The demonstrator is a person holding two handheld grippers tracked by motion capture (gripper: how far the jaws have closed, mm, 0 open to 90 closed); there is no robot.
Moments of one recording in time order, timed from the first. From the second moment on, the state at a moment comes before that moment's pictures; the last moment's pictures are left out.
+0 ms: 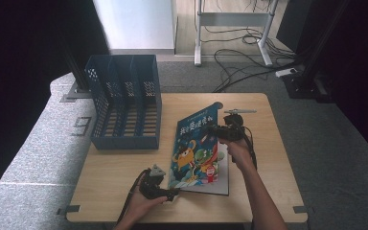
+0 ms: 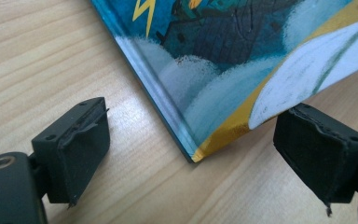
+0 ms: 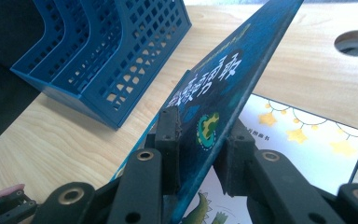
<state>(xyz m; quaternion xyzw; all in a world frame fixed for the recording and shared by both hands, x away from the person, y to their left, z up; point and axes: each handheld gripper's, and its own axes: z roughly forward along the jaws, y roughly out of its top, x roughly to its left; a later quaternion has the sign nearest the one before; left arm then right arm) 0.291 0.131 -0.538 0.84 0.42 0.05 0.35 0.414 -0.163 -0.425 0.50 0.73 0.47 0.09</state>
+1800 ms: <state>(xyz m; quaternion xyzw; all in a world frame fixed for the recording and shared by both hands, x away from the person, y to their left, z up) 0.301 0.097 -0.532 0.84 0.40 0.06 0.35 0.406 -0.164 -0.404 0.48 0.70 0.51 0.13</state>
